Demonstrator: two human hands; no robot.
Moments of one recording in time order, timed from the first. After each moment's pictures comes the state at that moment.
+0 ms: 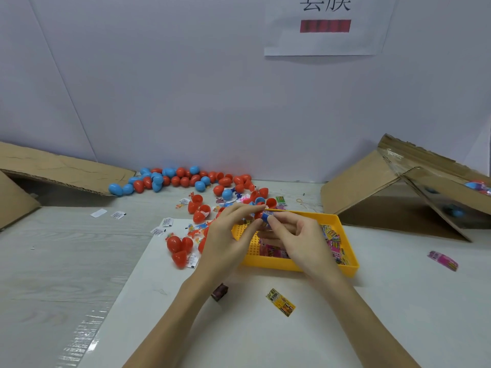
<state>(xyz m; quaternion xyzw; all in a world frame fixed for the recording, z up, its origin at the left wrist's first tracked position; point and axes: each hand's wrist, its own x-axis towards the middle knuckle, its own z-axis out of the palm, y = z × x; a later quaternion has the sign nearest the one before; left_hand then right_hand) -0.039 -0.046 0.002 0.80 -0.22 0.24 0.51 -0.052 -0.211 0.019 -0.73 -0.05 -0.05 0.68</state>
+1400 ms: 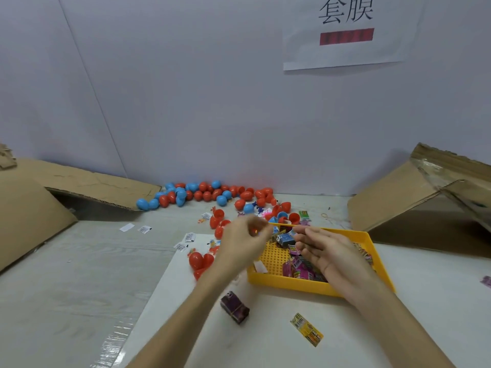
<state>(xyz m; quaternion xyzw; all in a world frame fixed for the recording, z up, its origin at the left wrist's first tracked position) 0.005 -0.034 0.012 0.89 -0.08 0.12 0.43 -0.020 -0.234 0.011 -0.55 0.03 0.07 0.83</state>
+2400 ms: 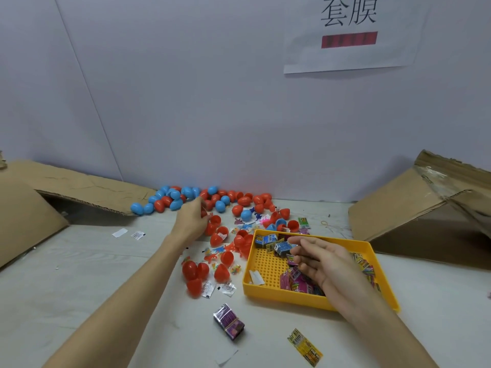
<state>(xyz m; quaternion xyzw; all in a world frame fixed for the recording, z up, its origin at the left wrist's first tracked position) 0.113 0.076 -0.004 0.95 0.03 0.18 0.26 -0.019 -0.228 0.009 -0.58 0.04 0.07 0.81</state>
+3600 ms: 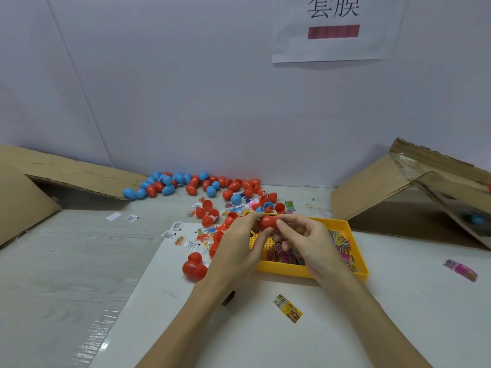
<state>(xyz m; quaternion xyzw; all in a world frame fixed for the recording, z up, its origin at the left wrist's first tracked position) -0.032 -0.052 -0.009 0.86 -0.22 0.26 0.38 -0.029 -0.225 0.003 -0.69 -0.07 -0.02 0.72</state>
